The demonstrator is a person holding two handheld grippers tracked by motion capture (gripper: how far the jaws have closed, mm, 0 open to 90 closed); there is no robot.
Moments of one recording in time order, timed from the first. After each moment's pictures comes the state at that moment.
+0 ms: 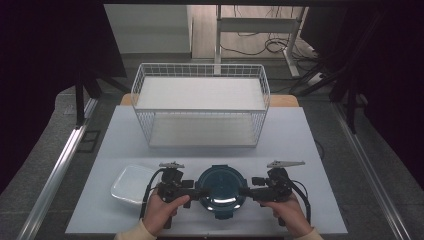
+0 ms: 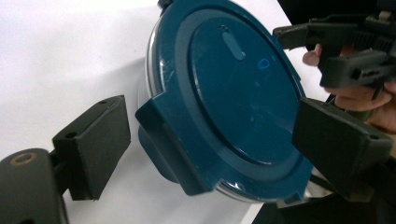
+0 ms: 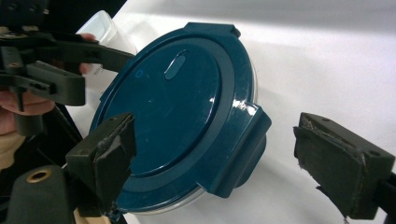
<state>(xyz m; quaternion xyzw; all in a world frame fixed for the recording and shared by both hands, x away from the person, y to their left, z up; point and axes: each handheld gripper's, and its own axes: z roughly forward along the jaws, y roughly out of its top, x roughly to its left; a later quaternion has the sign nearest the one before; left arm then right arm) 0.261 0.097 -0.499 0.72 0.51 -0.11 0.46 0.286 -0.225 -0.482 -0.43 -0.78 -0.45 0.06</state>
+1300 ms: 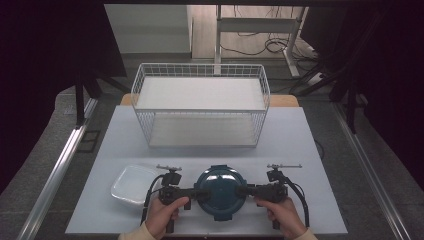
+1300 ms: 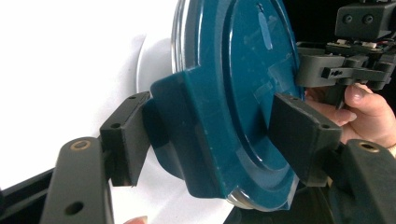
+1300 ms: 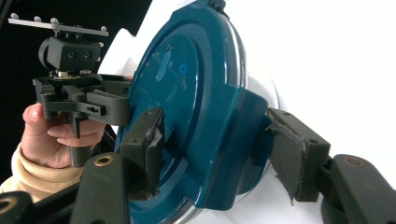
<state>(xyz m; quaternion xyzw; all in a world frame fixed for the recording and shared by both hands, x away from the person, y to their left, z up) 0.258 0.101 -0.519 0.67 0.54 -0.19 0.47 0.291 -0.227 -0.506 -0.49 -0.71 -0.46 0.18</state>
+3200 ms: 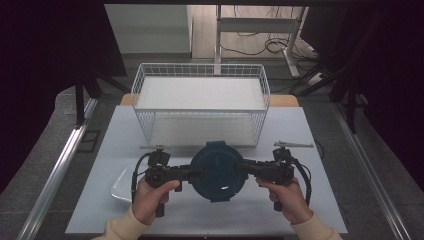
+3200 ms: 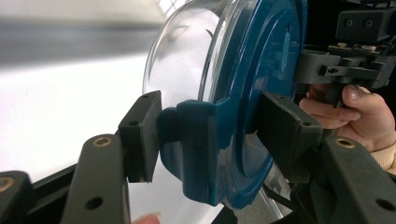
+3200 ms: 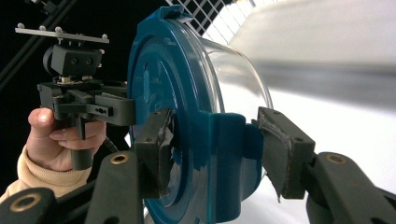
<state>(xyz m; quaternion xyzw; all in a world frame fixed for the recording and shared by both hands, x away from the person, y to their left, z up) 0.266 0.123 -0.421 0.68 0.51 -0.10 0.51 0.303 -0.214 -0.417 -0.43 -0.72 -0.54 0.11</state>
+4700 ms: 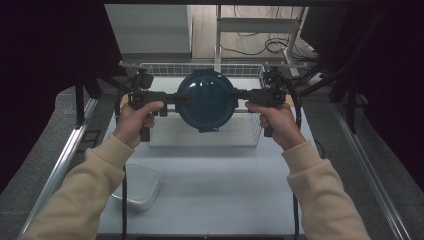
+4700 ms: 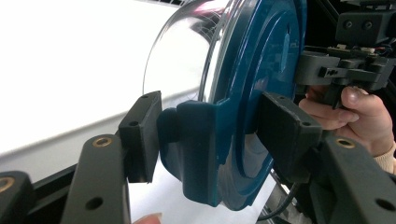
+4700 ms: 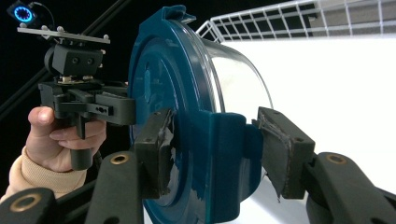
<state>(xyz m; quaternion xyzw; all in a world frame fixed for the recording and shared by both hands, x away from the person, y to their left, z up) 0.385 0.170 -0.298 0.69 0.48 -0.07 0.55 0.419 -0.166 -0.285 -0.39 -0.73 -0.56 0.07</state>
